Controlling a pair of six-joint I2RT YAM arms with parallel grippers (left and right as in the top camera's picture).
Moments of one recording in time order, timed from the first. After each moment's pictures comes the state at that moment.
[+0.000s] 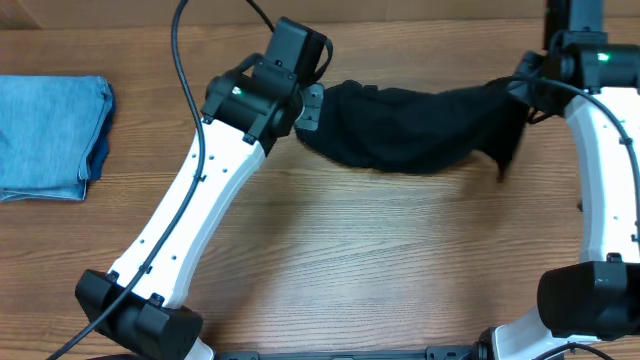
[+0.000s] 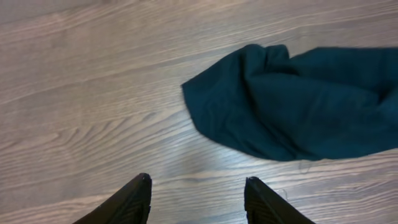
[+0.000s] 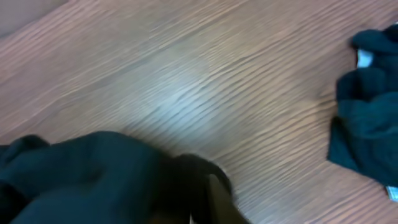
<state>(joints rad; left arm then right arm) -0.50 1.75 1.83 -1.04 -0.21 -0.23 -0.07 1.76 1.86 -1.19 0.22 0.41</state>
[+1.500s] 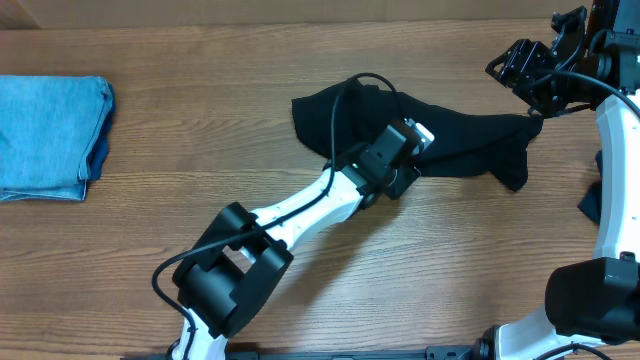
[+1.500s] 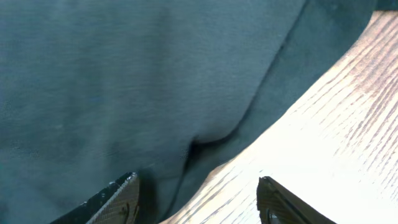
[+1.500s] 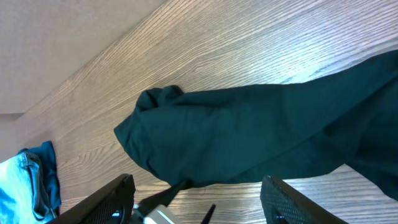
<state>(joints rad) -0.80 2.04 1.39 -0.22 -0.08 0.03 -0.19 1.76 1.86 -1.14 -0.43 0.34</state>
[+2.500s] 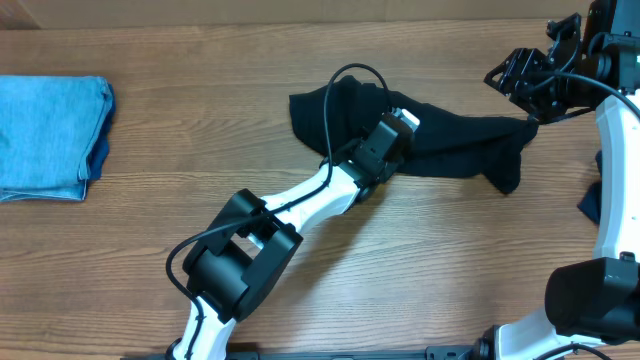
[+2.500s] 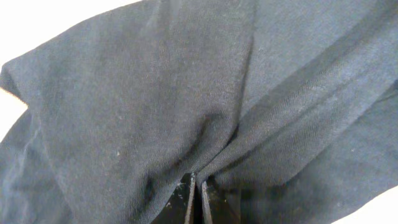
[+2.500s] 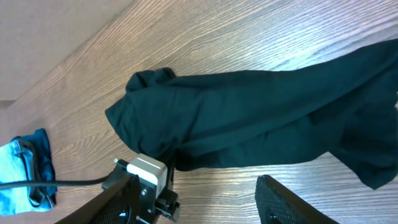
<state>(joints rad) -0.75 2.11 1.39 -0.09 -0.27 0.06 -0.19 1.76 1.86 -1.20 -0.43 0.30</state>
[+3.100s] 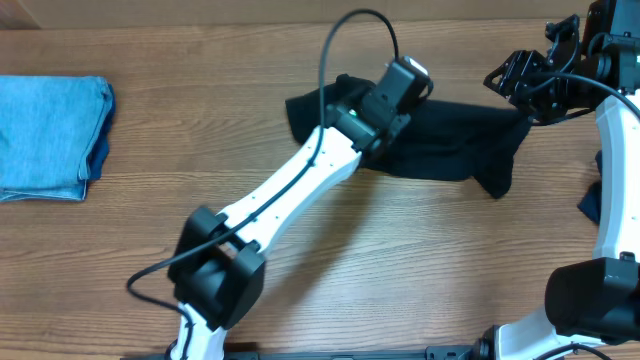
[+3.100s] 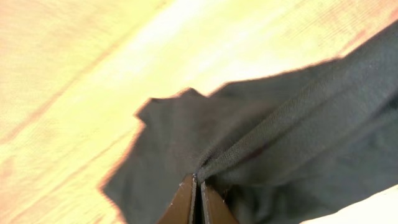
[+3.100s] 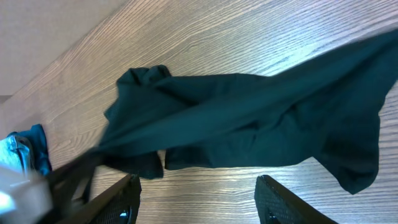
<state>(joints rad) -0.73 2.03 1.84 -0.66 -0.37 0.06 -0.19 1.76 1.86 -1.21 -0.44 0.29</state>
